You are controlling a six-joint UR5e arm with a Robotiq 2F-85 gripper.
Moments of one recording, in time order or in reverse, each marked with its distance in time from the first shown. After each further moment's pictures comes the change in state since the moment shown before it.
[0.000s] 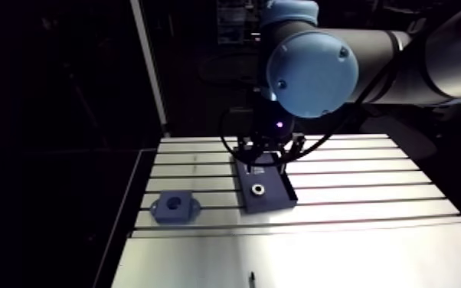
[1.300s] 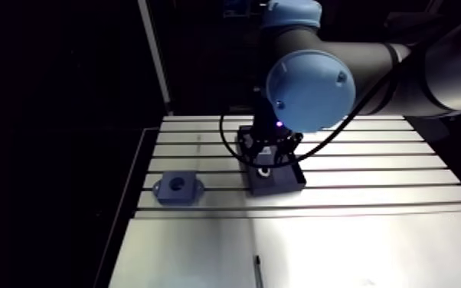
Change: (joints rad) arm 0.023 0.096 0.032 -0.147 0.001 -0.009
